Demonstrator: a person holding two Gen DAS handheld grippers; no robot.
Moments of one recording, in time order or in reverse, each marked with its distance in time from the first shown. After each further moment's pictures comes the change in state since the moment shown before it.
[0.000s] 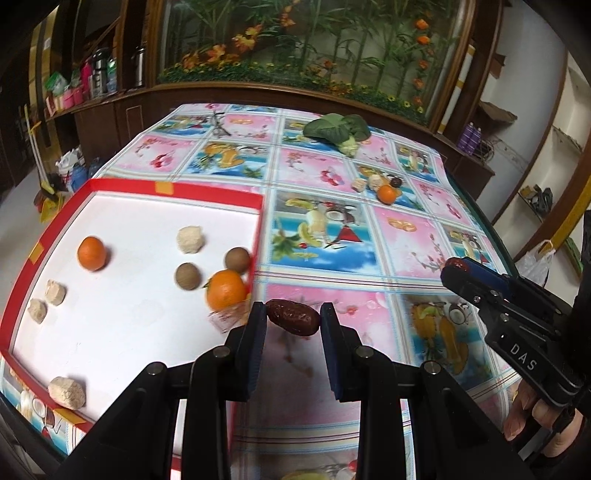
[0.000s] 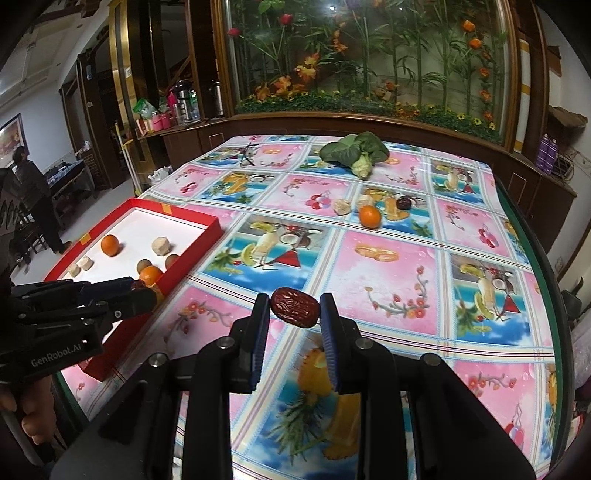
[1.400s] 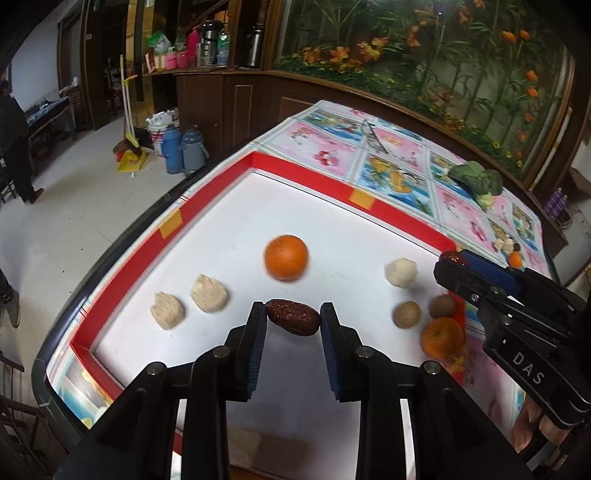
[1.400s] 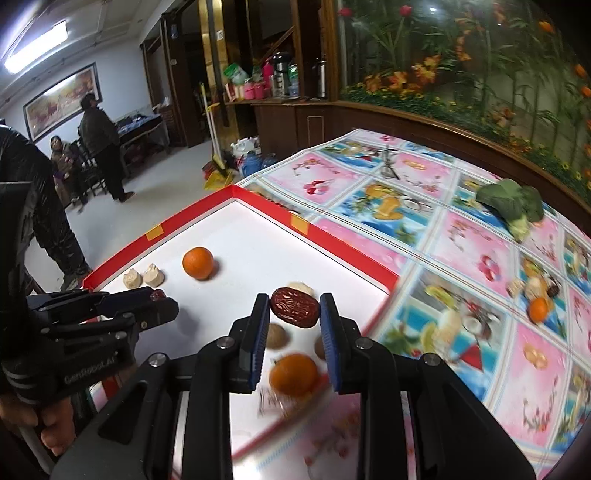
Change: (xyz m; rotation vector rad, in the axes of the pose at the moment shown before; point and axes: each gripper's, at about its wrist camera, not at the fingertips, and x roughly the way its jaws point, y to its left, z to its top) left arm -0.004 0.141 0.009 -0.265 -0.024 0.268; right arm 0.097 0.153 0.060 -0.245 0.066 0.261
